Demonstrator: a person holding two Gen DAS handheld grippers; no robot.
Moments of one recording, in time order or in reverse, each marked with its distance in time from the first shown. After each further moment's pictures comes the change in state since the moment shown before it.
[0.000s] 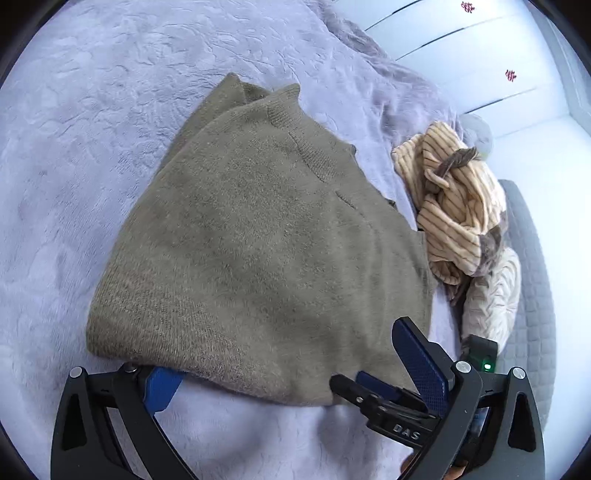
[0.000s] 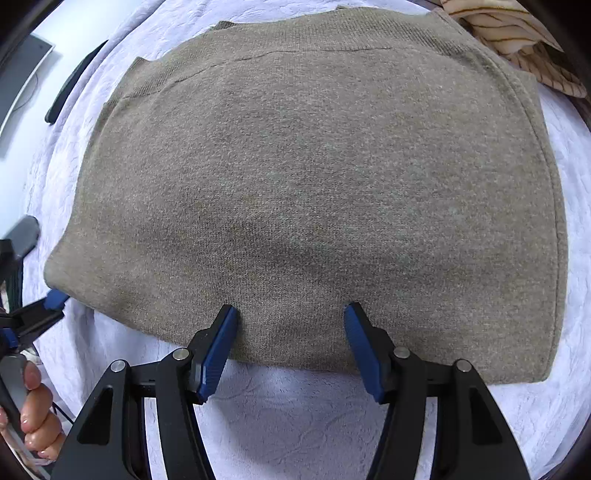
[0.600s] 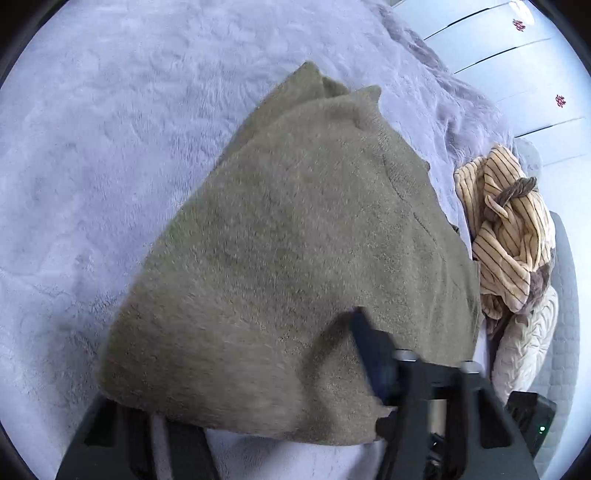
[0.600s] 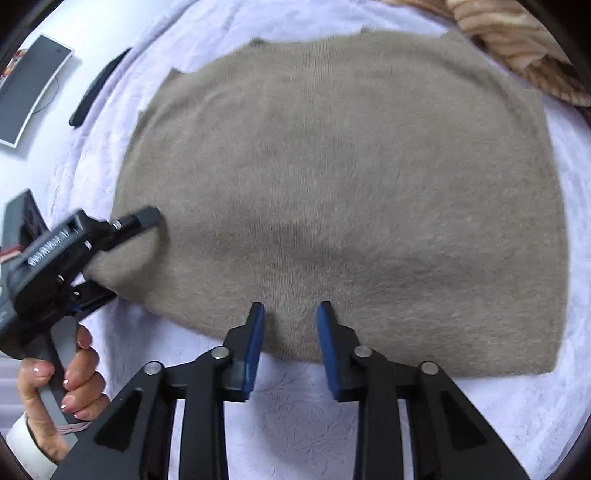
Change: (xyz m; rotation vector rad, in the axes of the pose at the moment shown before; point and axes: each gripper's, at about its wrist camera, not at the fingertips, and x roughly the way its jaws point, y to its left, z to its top) left arm 0.022 0.025 0.012 -0.106 -0.041 0.158; right arm -0.029 -0.011 -0.015 -0.019 -0.021 0.076
